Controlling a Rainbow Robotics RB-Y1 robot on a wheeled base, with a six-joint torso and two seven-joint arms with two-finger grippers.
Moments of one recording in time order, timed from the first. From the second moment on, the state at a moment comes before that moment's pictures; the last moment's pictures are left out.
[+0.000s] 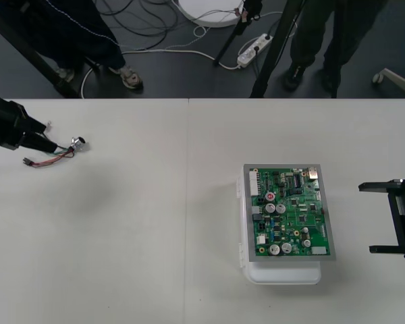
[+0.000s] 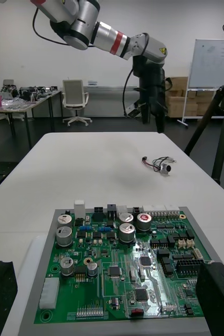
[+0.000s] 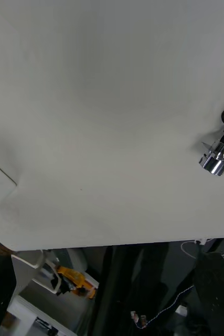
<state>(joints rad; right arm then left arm) -0.31 -1.20 0.76 -1.16 0.20 -1.56 0.89 -0.89 1.14 -0.72 -0.90 -1.14 -1.32 -2.61</state>
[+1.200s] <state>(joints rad) -0.31 -1.20 0.76 -1.19 0.15 -1.56 0.89 -0.89 0.92 -0.72 -0.59 -1.09 -1.07 -2.70</state>
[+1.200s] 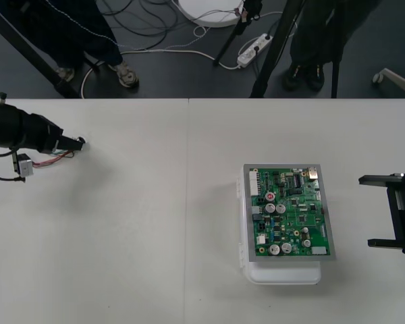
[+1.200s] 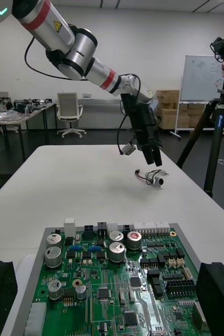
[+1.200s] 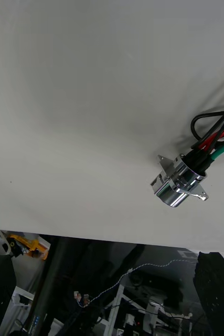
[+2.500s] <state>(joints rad) -0.31 -1.20 0.76 -1.18 0.14 -1.56 0.89 -0.89 0.84 -0.76 -0.61 -1.38 -0.80 -2.70</state>
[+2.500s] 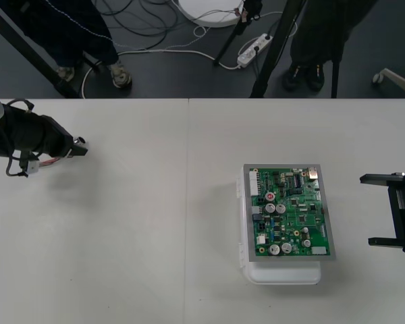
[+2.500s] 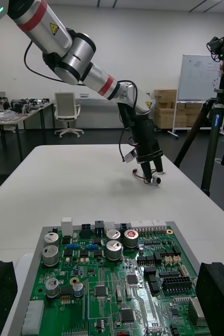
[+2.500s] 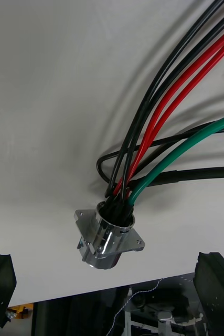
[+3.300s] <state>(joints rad) -0.31 -1.20 0.76 -1.18 0.14 -1.56 0.89 -0.89 0.79 -0.82 -0.57 -1.36 -0.66 -2.70</state>
